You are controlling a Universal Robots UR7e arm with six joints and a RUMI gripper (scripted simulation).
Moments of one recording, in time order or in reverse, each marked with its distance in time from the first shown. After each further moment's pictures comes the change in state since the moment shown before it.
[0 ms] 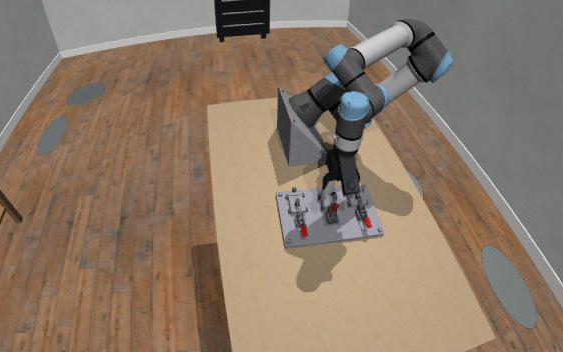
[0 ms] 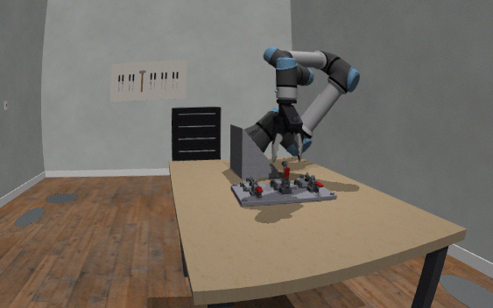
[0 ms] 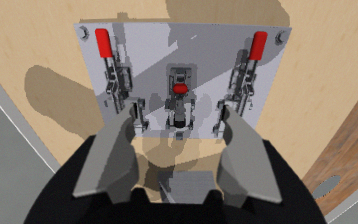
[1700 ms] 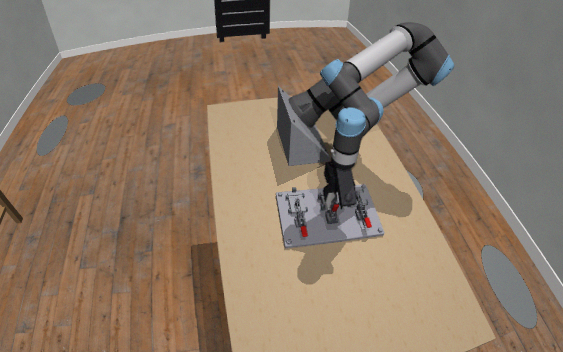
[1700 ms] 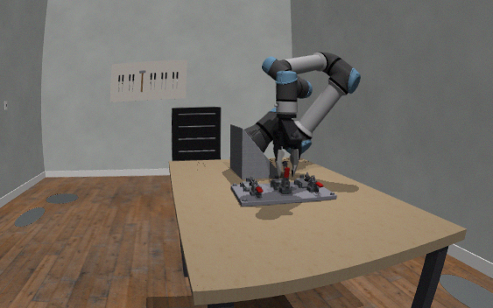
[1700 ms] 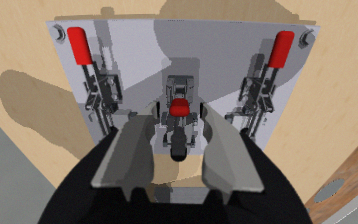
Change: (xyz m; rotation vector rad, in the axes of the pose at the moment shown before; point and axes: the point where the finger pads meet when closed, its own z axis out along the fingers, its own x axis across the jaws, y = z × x) arm 0.000 0.000 0.051 0.000 0.000 0.000
